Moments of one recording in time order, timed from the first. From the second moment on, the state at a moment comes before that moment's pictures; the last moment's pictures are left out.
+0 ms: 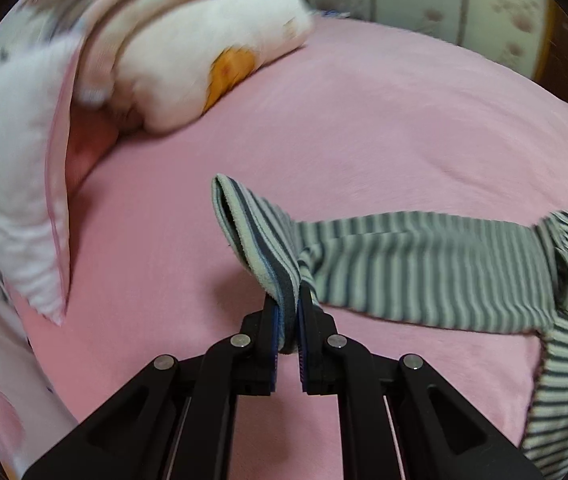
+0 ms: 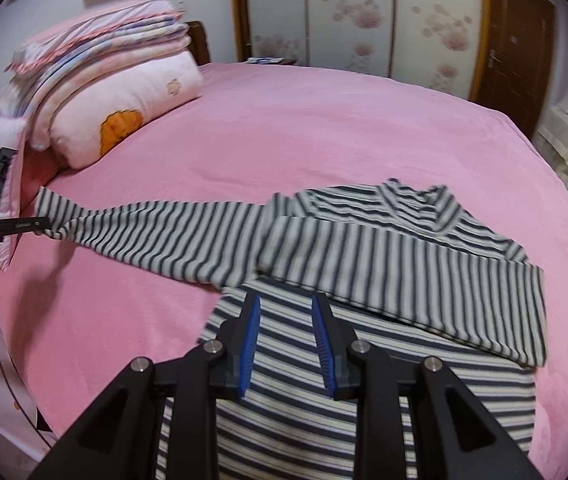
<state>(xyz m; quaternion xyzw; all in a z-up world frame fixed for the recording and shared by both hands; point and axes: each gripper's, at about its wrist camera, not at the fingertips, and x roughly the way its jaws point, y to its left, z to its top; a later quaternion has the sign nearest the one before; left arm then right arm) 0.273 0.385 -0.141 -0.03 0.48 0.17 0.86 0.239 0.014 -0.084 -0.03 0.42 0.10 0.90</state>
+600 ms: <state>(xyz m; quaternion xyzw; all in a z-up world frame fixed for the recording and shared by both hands) 0.289 0.072 0.017 0.05 0.37 -0.10 0.92 0.180 -0.132 -0.064 0.05 0.39 0.02 0.92</state>
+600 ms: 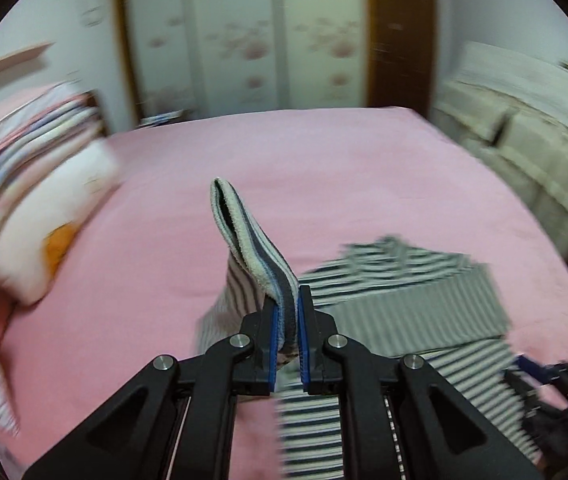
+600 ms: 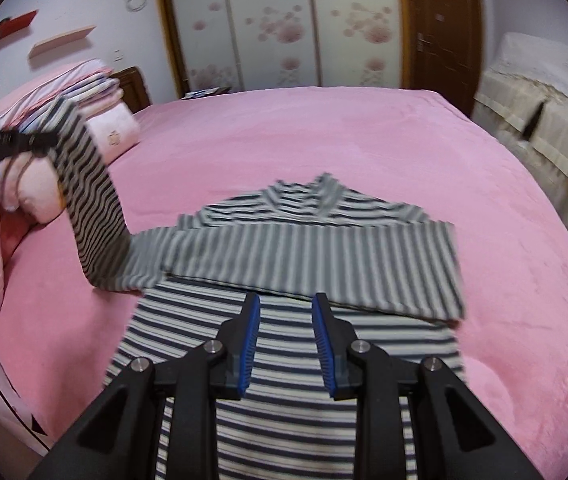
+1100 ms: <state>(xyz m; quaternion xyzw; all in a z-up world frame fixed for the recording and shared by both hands) 0.308 -0.036 -0.083 0.07 0.45 -0.18 0.87 0.162 -0.242 -0.110 0.10 0.43 -0.06 0.90</state>
